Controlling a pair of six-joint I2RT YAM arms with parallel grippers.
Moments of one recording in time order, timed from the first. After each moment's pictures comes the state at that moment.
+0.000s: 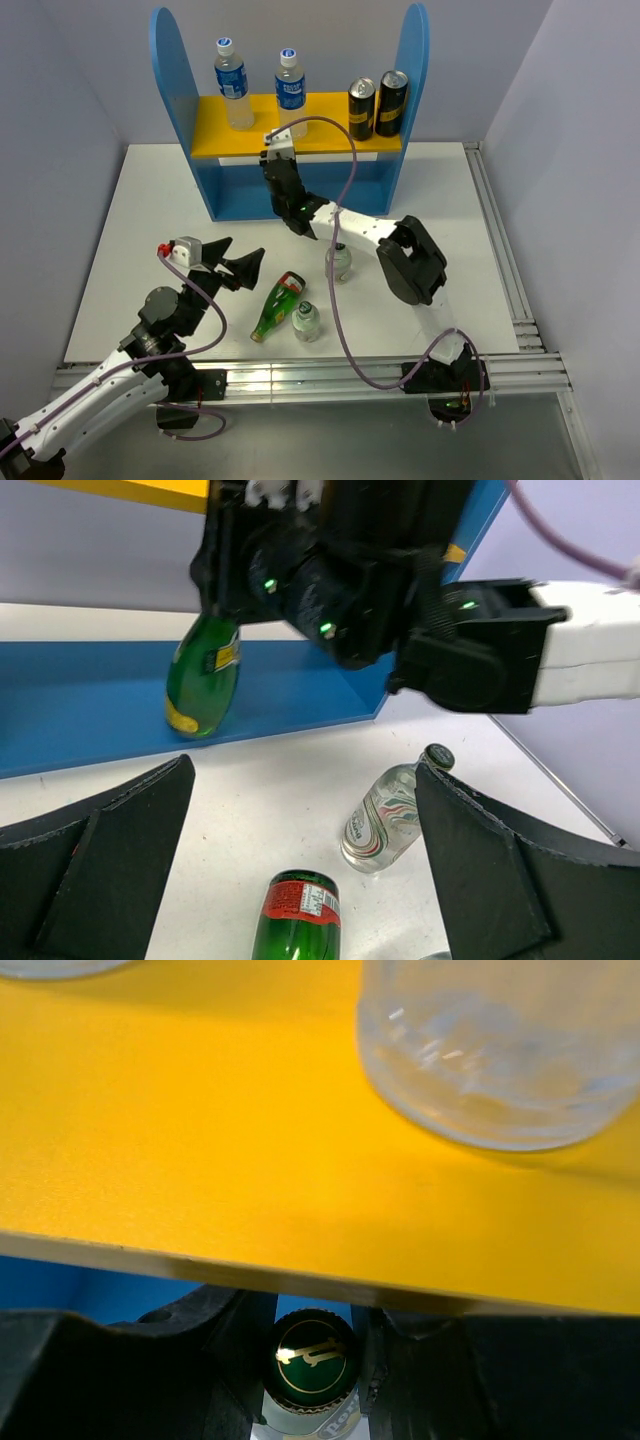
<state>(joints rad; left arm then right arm) -0.79 0.42 0.33 0.26 -0.32 -0.31 0.83 2.11 1.67 0.32 0.70 0.03</state>
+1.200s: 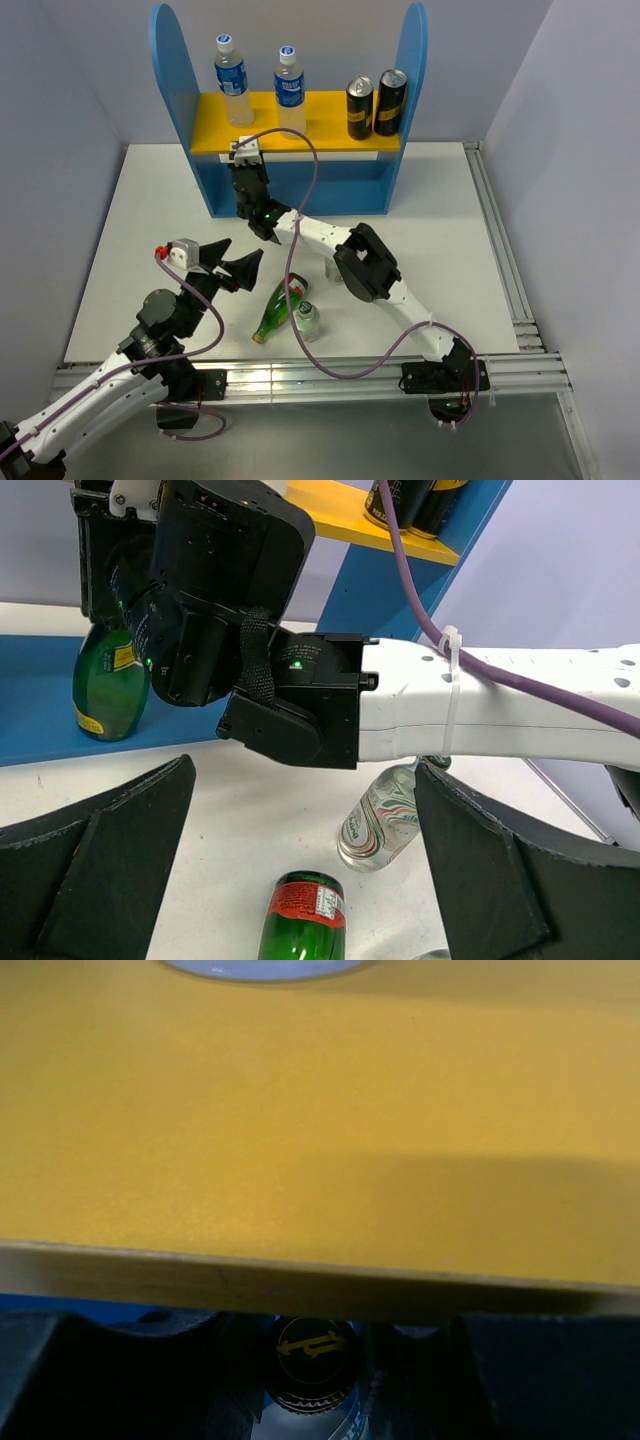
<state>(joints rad) -0.79 0.38 0.32 0.26 -0.32 -0.32 0.90 2.53 2.15 0.47 0.84 -0.08</state>
